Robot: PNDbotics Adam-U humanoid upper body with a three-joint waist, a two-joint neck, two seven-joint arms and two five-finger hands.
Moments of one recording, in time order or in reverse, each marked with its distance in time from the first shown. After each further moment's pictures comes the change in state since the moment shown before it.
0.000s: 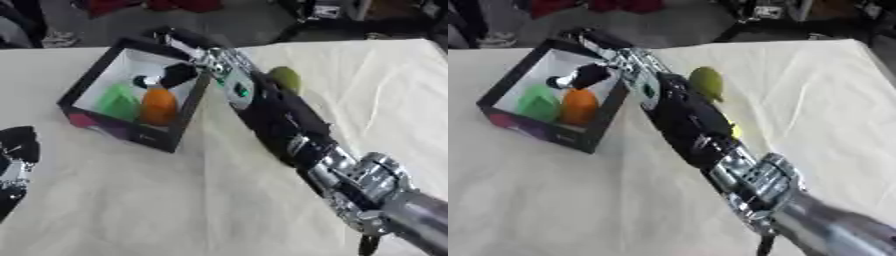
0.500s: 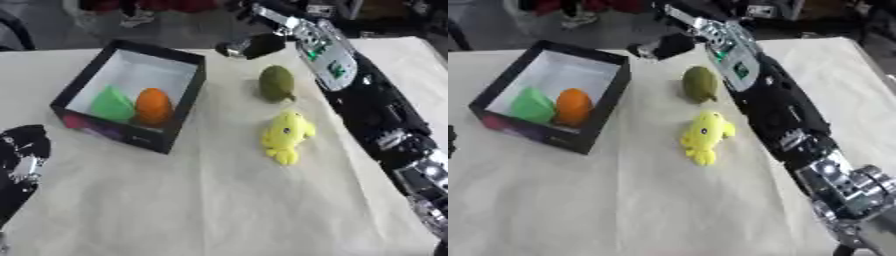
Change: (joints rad) left arm 0.017 0.010 0.018 0.000 -0.007 0.006 0.018; right arm 0.207 -0.237 0.004 -0.227 -0.125 0.111 0.178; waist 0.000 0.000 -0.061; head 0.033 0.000
